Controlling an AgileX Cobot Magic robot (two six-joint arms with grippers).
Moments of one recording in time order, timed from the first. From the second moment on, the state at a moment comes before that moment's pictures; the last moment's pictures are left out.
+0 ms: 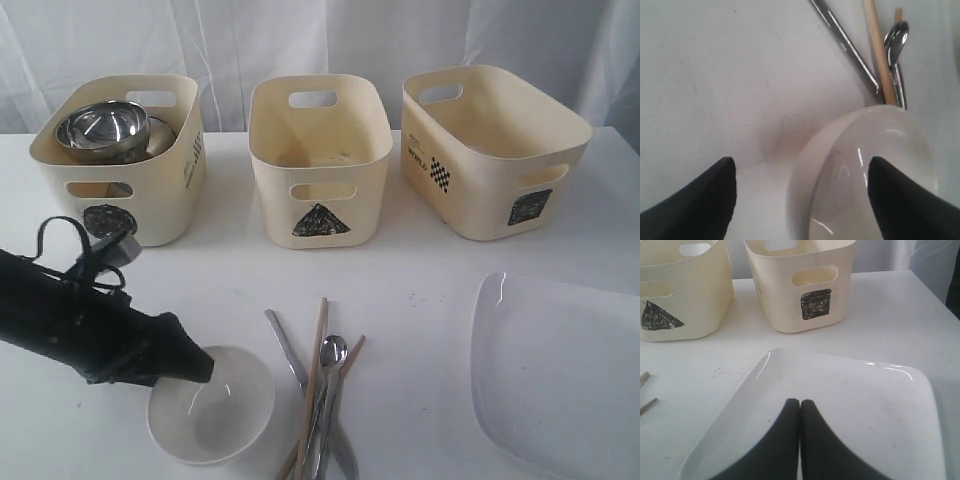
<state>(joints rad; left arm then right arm) -0.23 1.68 -0.68 -1.22 0.74 1.09 -0.06 0.01 0.00 0.00 0.37 0.09</state>
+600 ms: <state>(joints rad) -0.36 1.71 -0.68 -1.17 0.52 1.07 -0.06 0.01 0.00 0.00 0.37 0.09</state>
